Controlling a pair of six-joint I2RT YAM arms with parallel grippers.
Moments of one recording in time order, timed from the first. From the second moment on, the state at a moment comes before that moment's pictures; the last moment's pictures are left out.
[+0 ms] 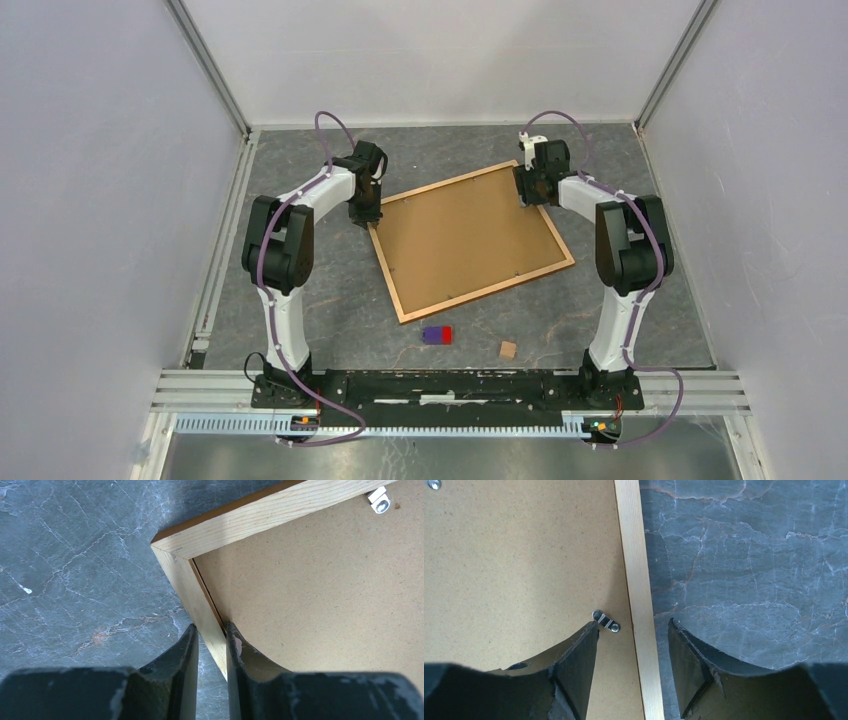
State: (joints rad) left arm -0.32 2.04 1.52 -0.72 -0.07 -0.27; right arm 0.17 1.98 1.31 -0.18 0.06 -0.11
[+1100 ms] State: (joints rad) left arm -0.31 2.04 1.52 -0.73 -0.06 -0.27; right arm 0.17 2.00 1.35 -0.22 0.12 -0.08
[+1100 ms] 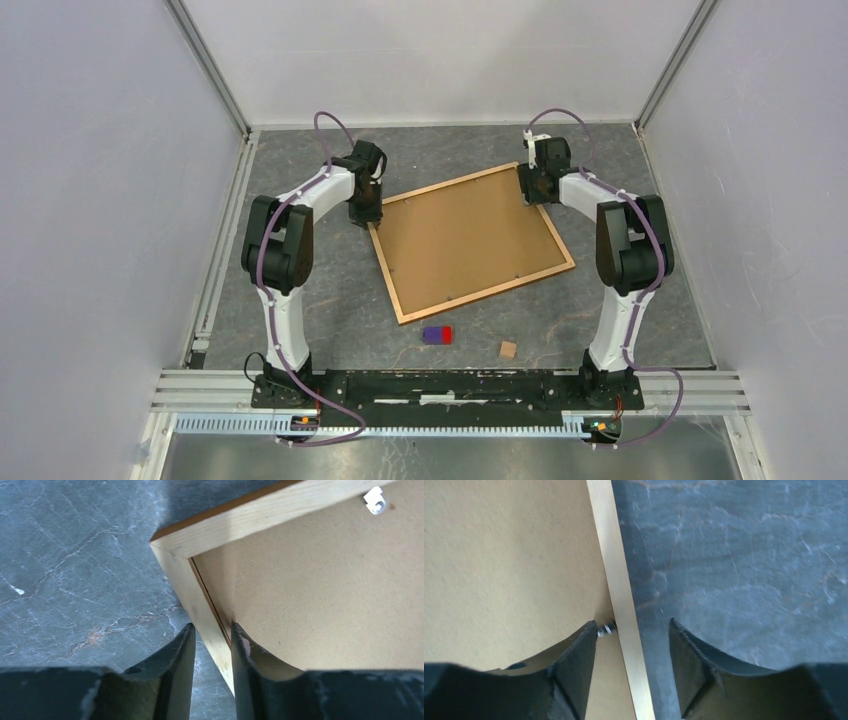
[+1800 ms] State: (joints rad) left arm -0.30 1.44 1.27 -0.51 0.17 -0.28; right arm 0.29 1.21 0.85 -0.38 0.13 0.18
